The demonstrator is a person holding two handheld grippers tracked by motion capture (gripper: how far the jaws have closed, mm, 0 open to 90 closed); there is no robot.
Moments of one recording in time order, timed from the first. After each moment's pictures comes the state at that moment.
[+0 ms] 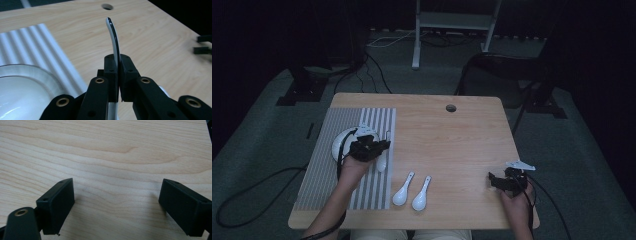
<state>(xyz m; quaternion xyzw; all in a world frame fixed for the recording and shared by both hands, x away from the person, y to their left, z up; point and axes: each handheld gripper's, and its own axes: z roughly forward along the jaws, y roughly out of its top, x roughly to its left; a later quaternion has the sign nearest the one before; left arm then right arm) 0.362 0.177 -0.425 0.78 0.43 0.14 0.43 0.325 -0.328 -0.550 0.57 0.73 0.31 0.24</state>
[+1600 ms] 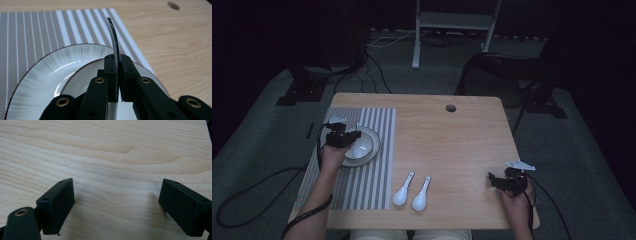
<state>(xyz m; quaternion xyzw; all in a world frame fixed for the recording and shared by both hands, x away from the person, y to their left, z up) 0.427 0.266 -0.472 0.72 0.55 0.16 0.39 0.325 -0.328 -0.550 0.57 0.72 0.31 0.24</state>
